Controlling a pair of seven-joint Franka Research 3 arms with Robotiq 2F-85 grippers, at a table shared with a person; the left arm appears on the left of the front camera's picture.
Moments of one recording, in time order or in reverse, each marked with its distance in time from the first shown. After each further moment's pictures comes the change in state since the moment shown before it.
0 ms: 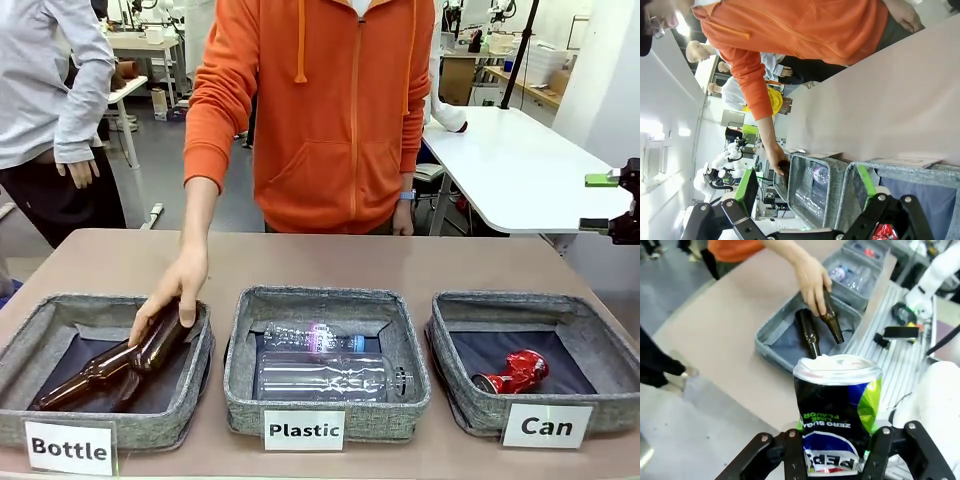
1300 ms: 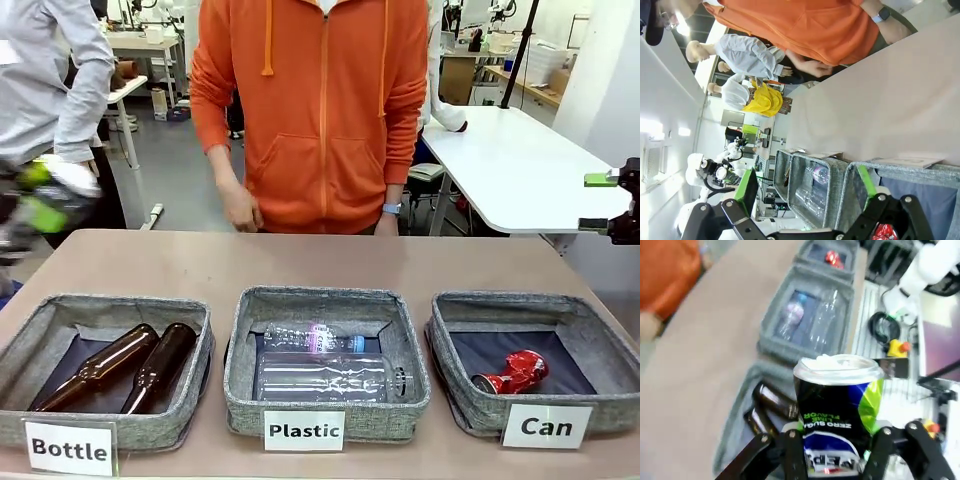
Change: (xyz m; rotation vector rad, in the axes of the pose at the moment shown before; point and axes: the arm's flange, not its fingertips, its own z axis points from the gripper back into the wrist) left arm 0.216 -0.069 -0.267 -0.189 0.161 -0.196; right arm 0.000 0.000 -0.001 0.000 0.002 -0.001
